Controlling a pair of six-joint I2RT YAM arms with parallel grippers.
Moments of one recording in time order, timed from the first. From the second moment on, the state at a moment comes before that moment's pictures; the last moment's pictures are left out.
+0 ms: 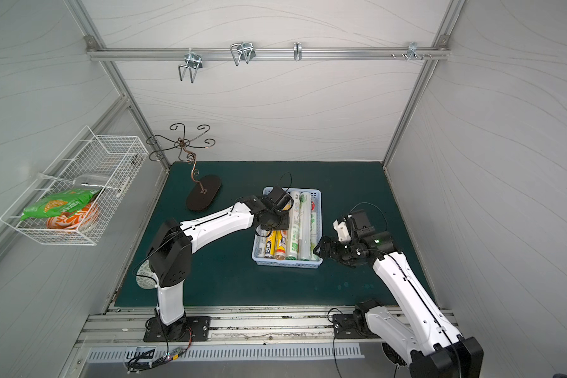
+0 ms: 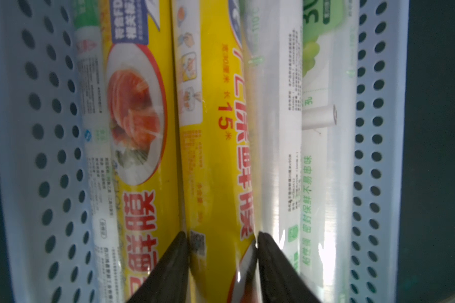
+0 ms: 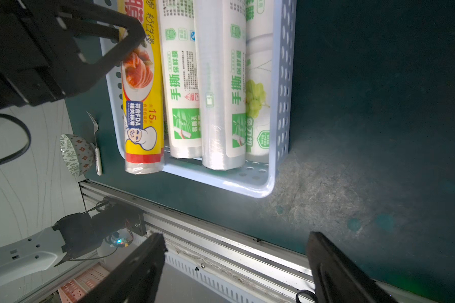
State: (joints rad) left arm -0.81 1.93 1.56 -0.73 -0.07 -0.73; right arm 0.36 0.94 0.87 -1.04 -0.41 0.49
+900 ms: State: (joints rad) left arm -0.80 1.99 1.60 -0.72 -0.12 -0.69; right arm 0.36 1.02 0.93 -1.02 -0.38 0.48
